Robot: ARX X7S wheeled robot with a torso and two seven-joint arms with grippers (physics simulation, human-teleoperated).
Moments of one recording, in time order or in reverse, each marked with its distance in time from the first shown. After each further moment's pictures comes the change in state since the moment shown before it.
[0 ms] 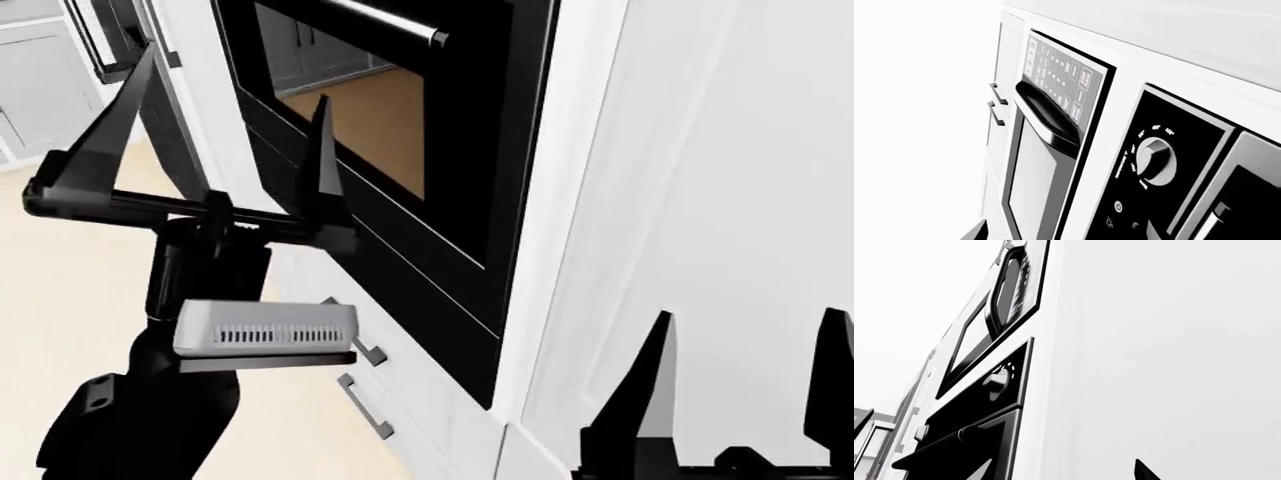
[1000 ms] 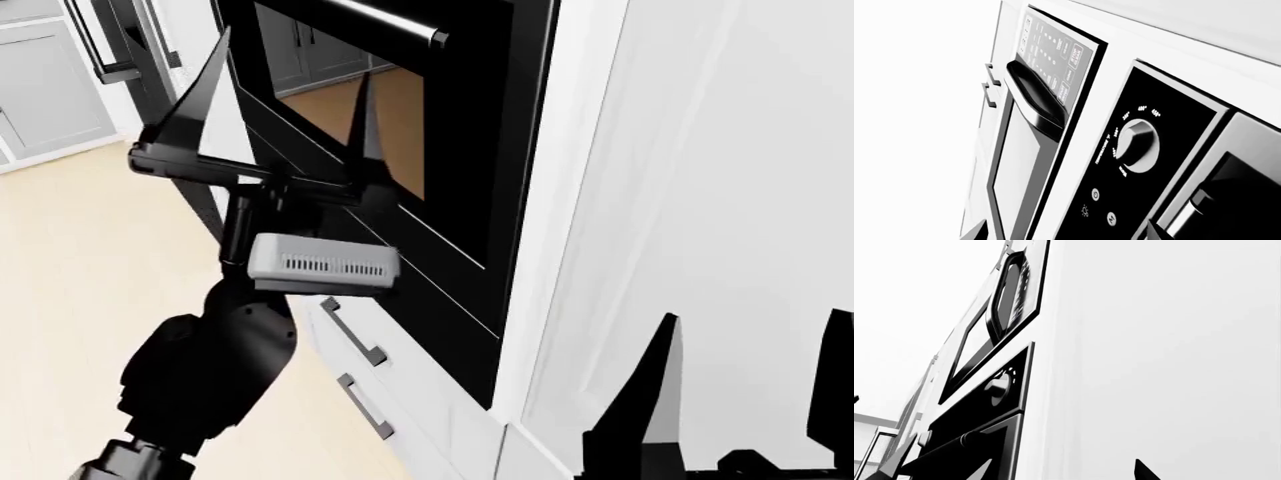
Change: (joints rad) left arm -0.205 0.120 0.115 -0.404 0.009 0.154 -0.125; right arm -0.001 0.019 -0.012 -0.004 0.013 -0.016 0.013
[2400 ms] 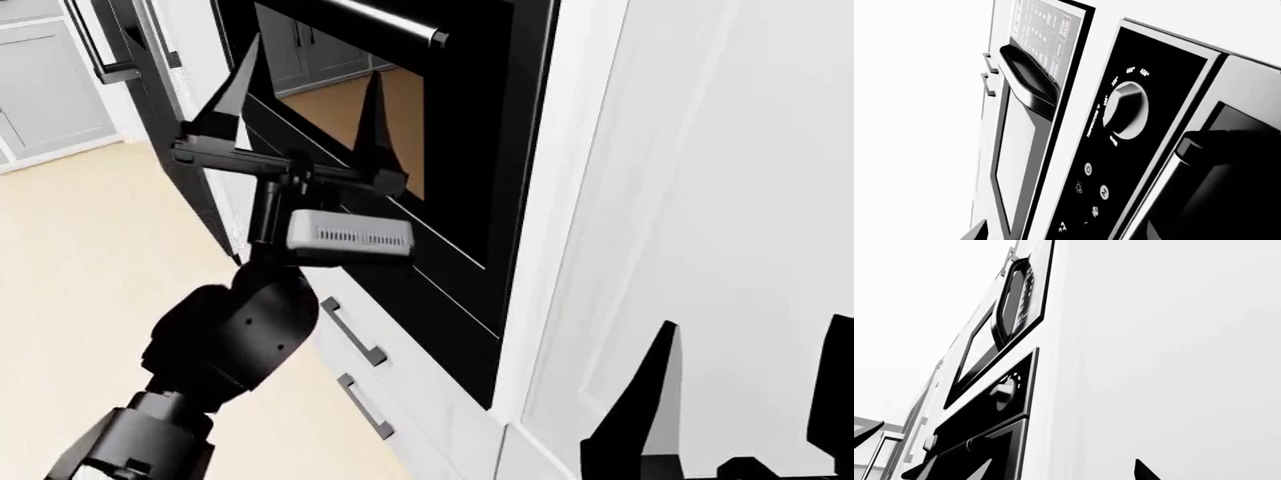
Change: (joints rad) left arm -0.164 0.058 0.090 -0.385 0.095 0.123 -0.204; right arm -0.004 0.018 -0.017 0.005 -0.011 -0.031 0.016
